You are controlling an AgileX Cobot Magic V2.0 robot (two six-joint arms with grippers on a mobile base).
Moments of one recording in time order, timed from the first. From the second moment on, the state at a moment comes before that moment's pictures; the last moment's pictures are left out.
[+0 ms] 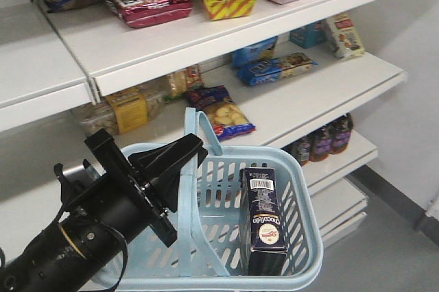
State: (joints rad) left arm -0.81 1.40 -0.42 -0.04 -1.09 -1.81; right arm 0.00 -0.01 0.03 -0.02 0.11 0.10
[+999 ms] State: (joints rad) left arm -0.82 1.40 -0.42 0.06 -1.10 -1.82; right arm 0.00 -0.01 0.03 -0.02 0.11 0.10
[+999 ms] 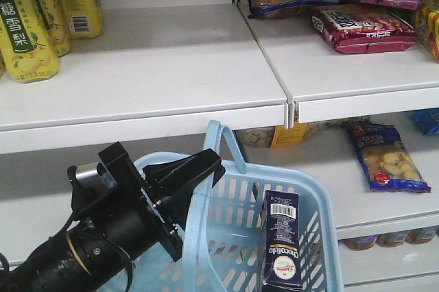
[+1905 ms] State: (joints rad) left arm -0.81 1.40 -0.42 -0.04 -1.09 -1.81; right arm 0.00 -0.01 0.03 -0.02 0.11 0.10
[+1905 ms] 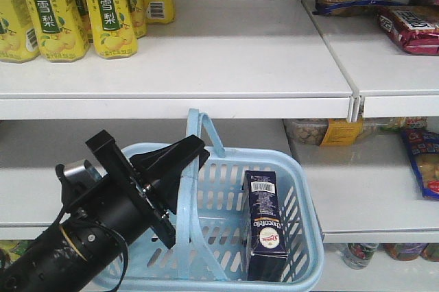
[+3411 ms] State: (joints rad) left arm -0.81 1.40 -0.42 0.00 -1.10 -1.82; right arm 0.00 -0.01 0.03 -0.02 0.11 0.10
